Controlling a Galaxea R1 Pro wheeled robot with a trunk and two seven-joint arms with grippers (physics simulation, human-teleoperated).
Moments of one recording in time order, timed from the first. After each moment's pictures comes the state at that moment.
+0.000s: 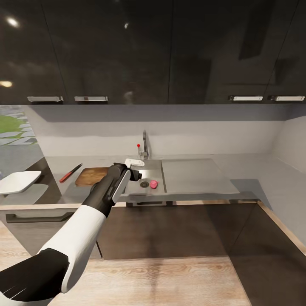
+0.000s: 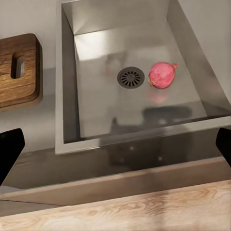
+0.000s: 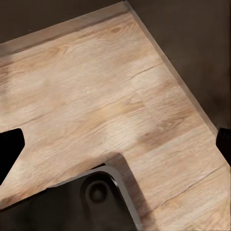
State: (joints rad) left arm -1.03 -0.16 -0.25 -0.91 0.18 0.90 0.27; right arm 0.30 0.02 -0.02 -0.45 -0.36 -0.77 -0.06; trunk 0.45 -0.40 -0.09
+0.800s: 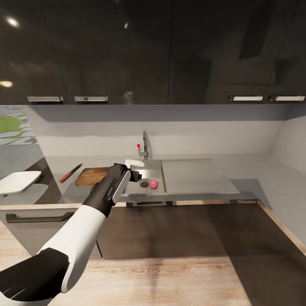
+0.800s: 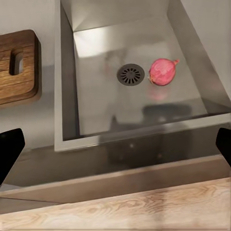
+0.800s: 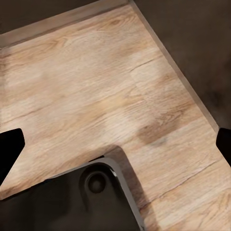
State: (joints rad) left arm -1.03 -0.16 -0.25 -0.90 0.18 0.90 0.27; right arm 0.30 0.03 -0.01 -0.43 -0.36 -0.77 -0.06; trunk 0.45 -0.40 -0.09
